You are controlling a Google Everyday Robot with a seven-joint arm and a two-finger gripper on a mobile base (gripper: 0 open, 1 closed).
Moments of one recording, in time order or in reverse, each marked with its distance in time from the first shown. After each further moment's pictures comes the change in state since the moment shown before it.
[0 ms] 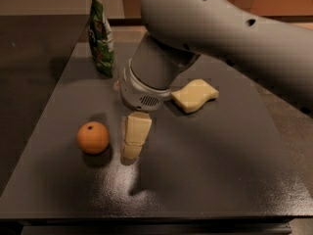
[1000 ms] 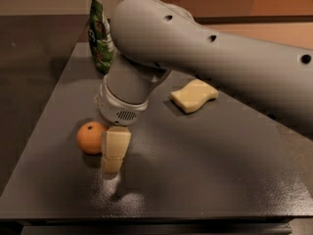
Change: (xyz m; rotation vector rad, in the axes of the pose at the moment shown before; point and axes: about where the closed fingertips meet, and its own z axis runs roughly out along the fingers) arm -0.031 0.015 0.038 -0.051 -0.014 -0.053
